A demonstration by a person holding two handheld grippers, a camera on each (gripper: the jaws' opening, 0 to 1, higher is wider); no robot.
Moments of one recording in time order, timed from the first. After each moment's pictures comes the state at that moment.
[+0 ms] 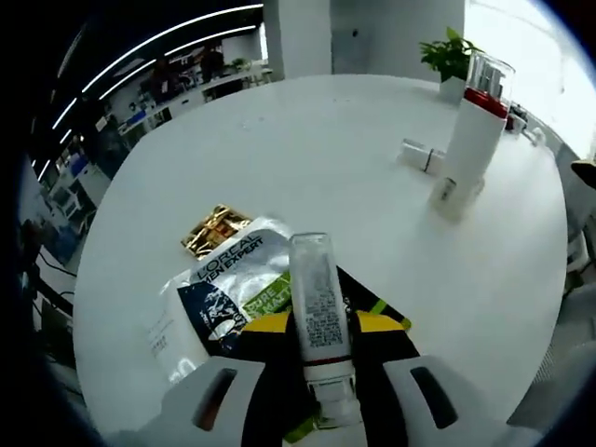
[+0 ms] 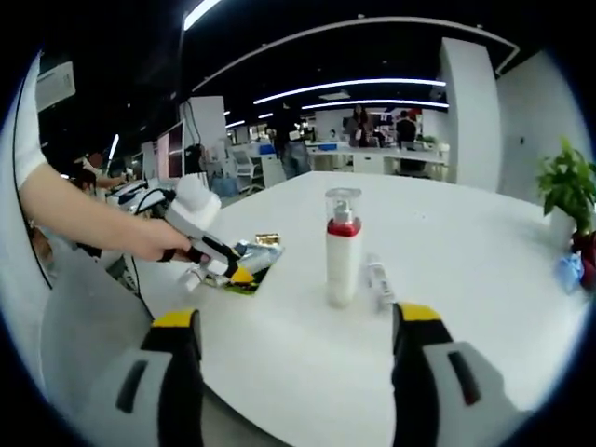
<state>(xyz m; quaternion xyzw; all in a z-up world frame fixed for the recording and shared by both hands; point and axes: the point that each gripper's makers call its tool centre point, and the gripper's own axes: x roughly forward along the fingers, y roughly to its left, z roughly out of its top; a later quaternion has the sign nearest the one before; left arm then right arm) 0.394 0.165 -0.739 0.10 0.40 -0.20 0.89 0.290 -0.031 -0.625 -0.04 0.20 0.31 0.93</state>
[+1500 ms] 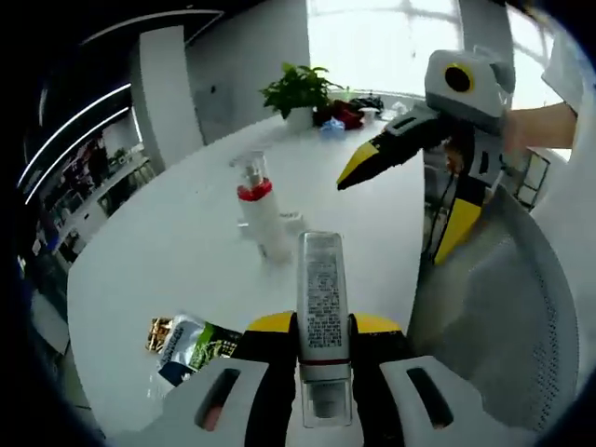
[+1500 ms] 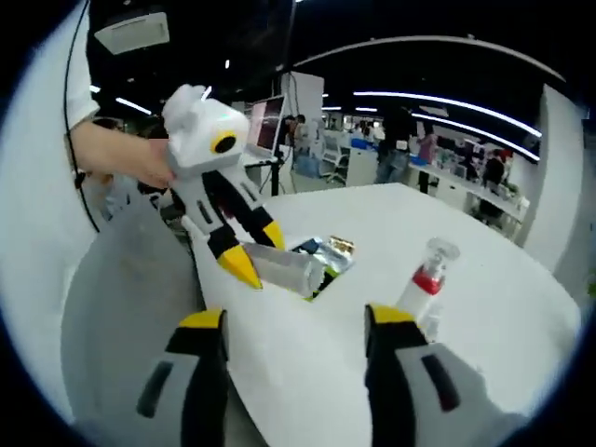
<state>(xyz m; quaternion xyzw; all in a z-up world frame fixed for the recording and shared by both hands) 0.278 0.083 -0.633 0.20 0.27 -0.49 0.81 0.266 0.036 -0.606 -0.19 0.17 0.51 0.82</state>
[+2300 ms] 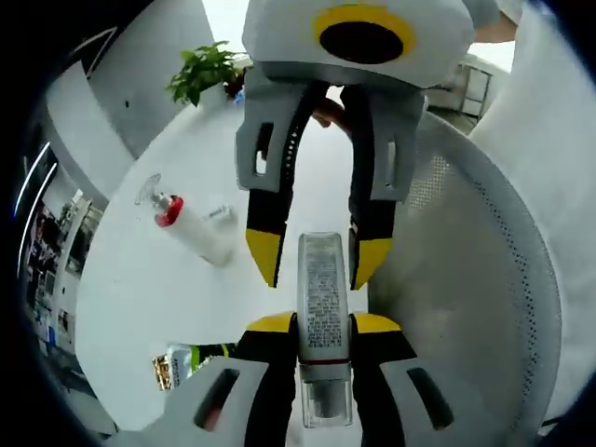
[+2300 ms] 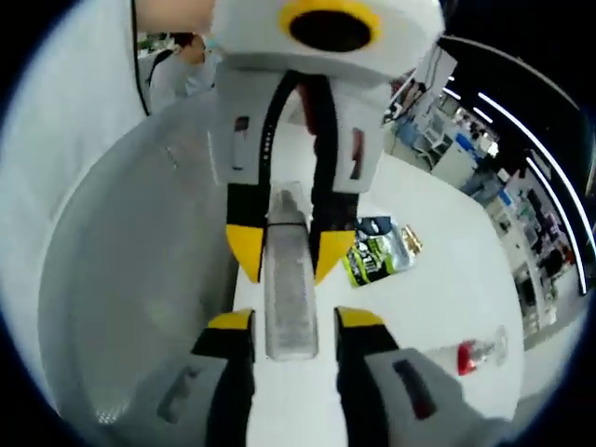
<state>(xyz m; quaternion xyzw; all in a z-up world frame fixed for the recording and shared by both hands) 0.237 0.069 -0.646 0.34 0.31 -0.56 0.68 0.243 0.072 -0.653 -0.42 0.20 0.61 0.64</state>
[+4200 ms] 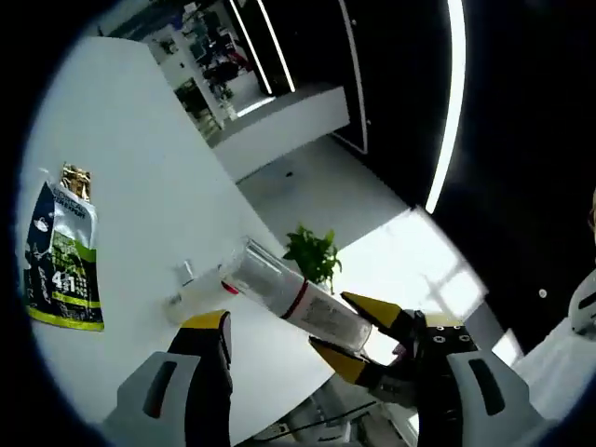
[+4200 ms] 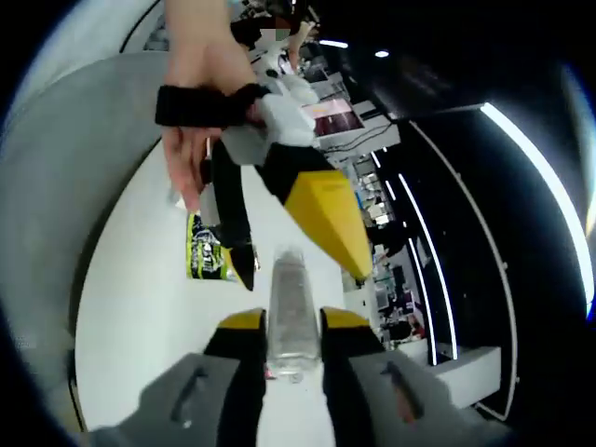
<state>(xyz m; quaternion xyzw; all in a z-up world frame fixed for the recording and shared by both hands) 0.331 0.071 -0.525 -0.53 0.16 -0.37 0.74 0.305 0.059 -0.522 -0.60 -0.08 0.38 0.69</state>
